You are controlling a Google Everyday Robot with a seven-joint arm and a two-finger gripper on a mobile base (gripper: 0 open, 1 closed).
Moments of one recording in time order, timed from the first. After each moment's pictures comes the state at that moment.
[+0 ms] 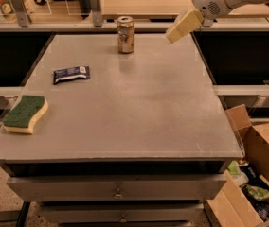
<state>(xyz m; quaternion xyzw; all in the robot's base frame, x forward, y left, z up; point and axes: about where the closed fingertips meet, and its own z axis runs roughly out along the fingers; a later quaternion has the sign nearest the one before) 0.696 -0.118 1.001 -0.55 0.68 0.10 0.47</state>
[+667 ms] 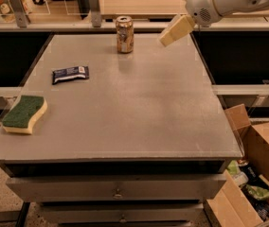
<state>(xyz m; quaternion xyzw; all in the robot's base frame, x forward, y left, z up) 0.703 -0.106 0.988 -0.53 0.69 0.10 0.48</state>
